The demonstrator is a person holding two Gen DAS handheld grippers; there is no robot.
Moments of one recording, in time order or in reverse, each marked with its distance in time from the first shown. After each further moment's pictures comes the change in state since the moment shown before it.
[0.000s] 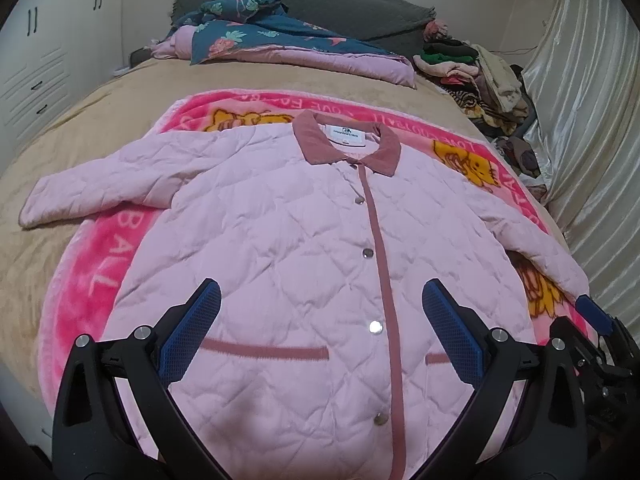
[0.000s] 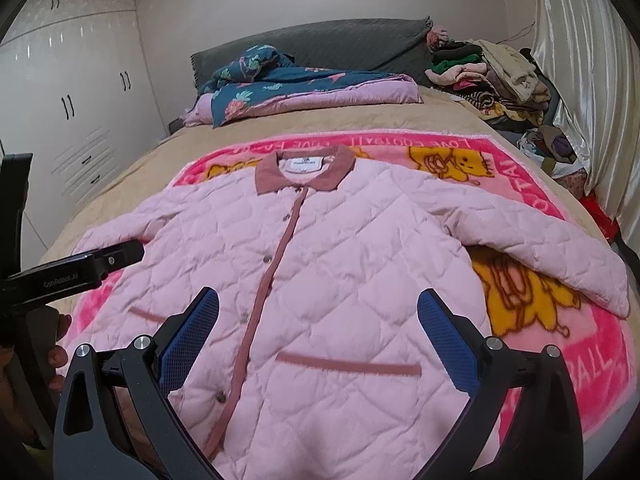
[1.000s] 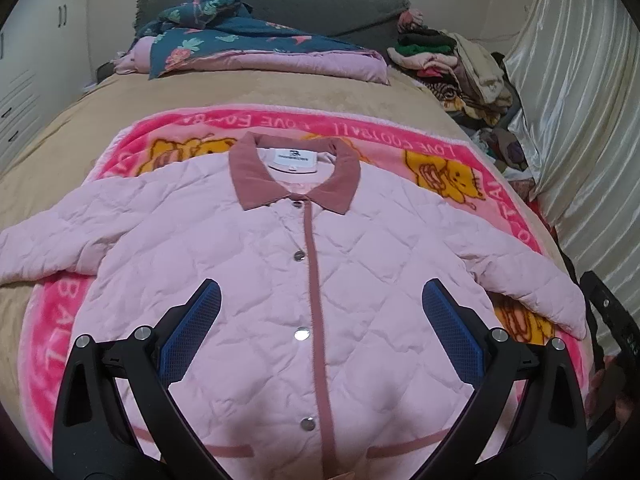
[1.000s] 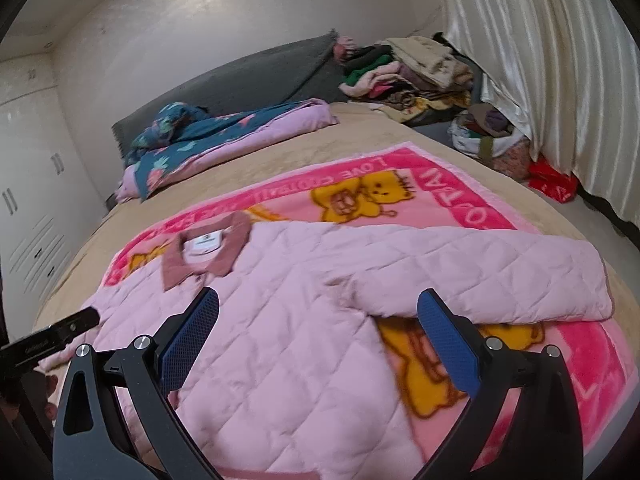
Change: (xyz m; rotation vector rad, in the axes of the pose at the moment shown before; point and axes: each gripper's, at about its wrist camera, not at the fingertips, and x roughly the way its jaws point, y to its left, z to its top) left arm 0.069 -0.076 0.072 0.075 0.011 -0.059; right arm 0.026 -0.141 0.061 0.275 -0.112 -0.180
